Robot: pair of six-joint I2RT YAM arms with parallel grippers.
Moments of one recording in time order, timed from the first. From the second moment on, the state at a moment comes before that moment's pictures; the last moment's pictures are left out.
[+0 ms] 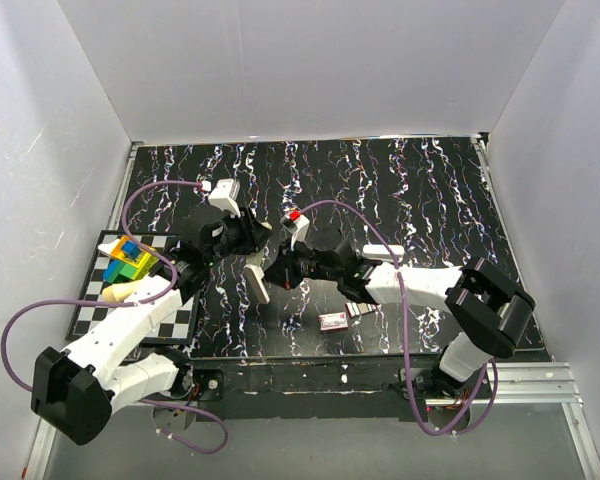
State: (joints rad) left arm -0.51 1.05 0.78 -0.11 0.06 -0.49; right arm 0.99 1.59 0.84 0.46 -0.32 0.58
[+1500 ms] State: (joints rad) left arm -0.51 0.96 0.85 -0.15 0.19 -0.43; right arm 1.05 1.41 0.88 0.13 -0.22 0.43
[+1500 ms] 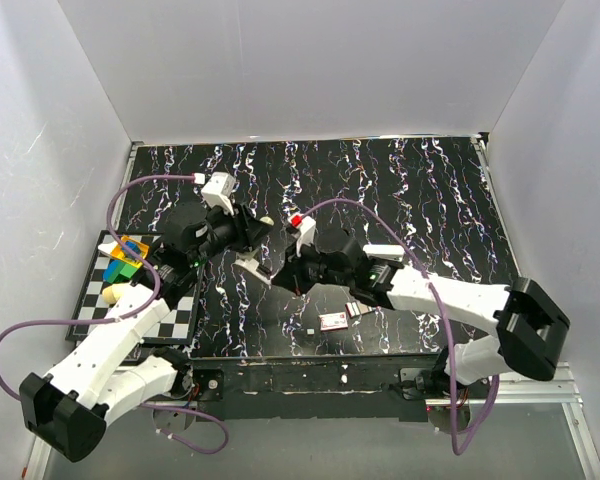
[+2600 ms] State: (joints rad) left arm -0.51 0.76 0.91 -0.04 0.69 -0.53; right arm 1.05 0.95 0.94 -0.30 -0.32 0.33
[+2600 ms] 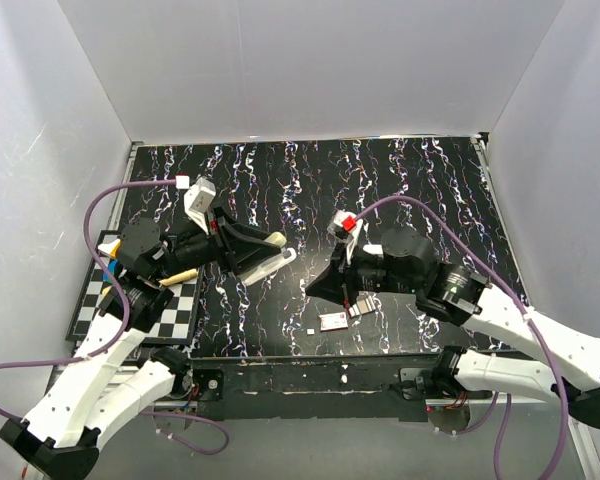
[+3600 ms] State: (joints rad) left arm -0.52 0.75 0.83 0.28 1.00 -0.65; right arm 1.06 1.14 1.37 -0.47 -0.58 0.26
